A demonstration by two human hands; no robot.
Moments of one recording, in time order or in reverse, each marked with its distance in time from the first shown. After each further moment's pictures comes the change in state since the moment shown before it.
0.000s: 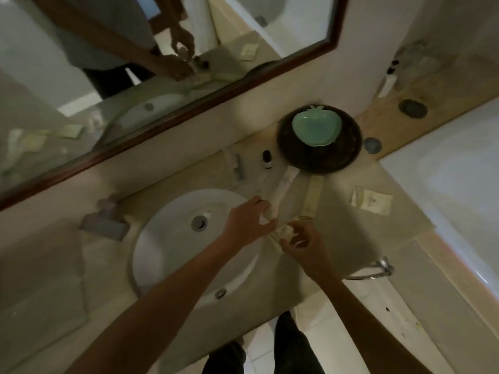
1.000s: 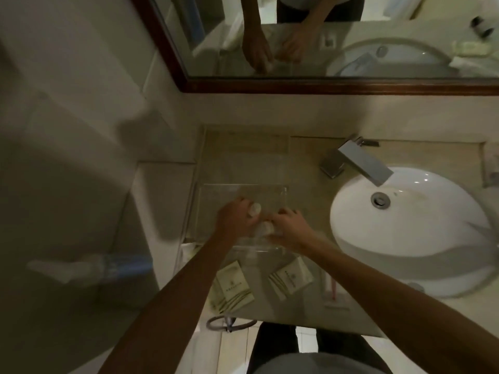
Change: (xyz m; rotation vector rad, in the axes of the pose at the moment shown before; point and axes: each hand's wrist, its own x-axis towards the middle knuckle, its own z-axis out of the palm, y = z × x) left_hand -0.432 -0.442 -0.093 -0.121 0.178 -0.788; right_hand -0.110 -0.095 0.566 -0.919 -0.917 -0.549
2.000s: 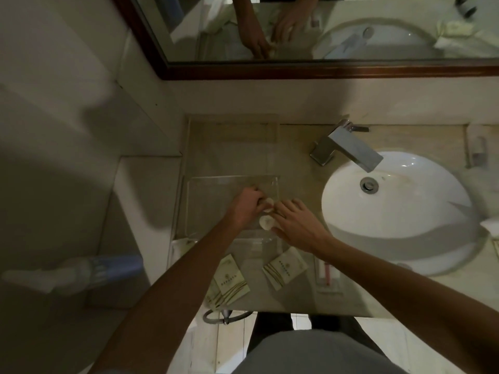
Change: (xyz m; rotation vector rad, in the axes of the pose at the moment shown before) left_hand 0.032 0.025 0.026 -0.181 -0.163 0.263; right_hand -0.026 0.026 0.004 -0.561 0.124 -0.218
